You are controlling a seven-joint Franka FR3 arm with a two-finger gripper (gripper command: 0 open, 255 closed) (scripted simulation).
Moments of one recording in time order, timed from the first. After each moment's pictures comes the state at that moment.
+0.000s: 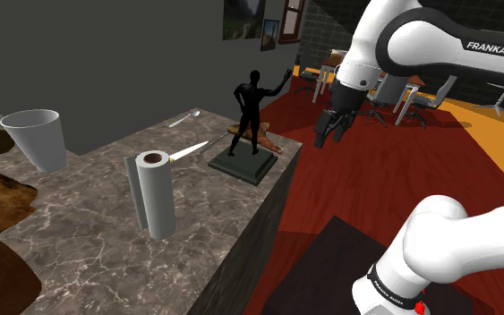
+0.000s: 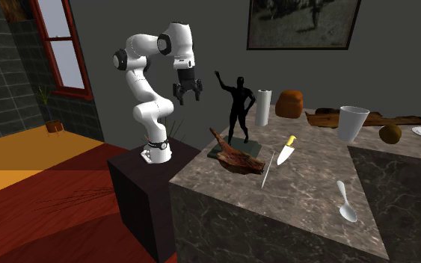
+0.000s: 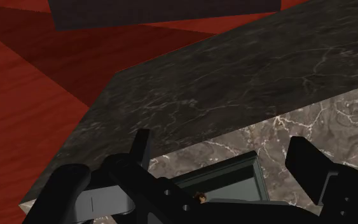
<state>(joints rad) -0.02 -0.83 0.00 -2.40 0.06 1.63 0.12</state>
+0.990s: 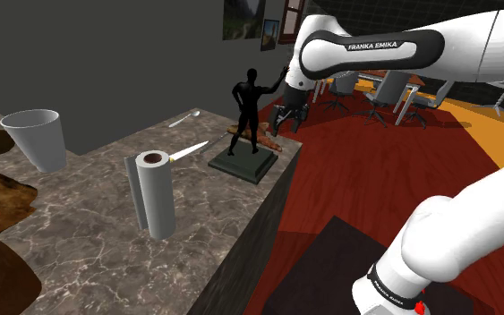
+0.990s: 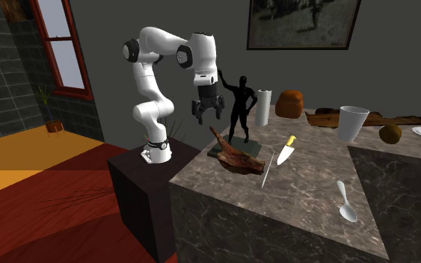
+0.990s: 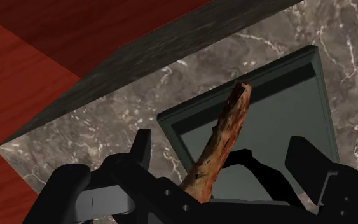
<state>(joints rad) -0.06 -0.34 -0.01 -2.16 0.04 1.89 0.15</state>
